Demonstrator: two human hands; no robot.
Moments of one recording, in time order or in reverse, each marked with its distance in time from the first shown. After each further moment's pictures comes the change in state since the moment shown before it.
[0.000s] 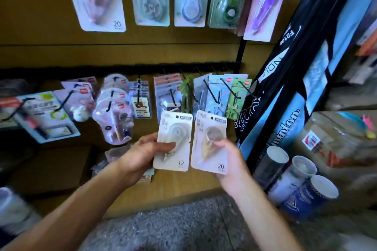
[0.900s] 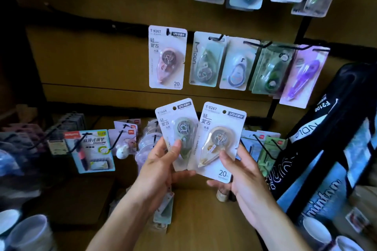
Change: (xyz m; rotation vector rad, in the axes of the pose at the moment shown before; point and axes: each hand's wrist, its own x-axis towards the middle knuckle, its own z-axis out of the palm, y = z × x) left_hand -0.047 0.082 -0.012 -0.319 0.150 0.459; right_hand -0.051 -0.073 0.110 -0.237 -0.390 -0.385
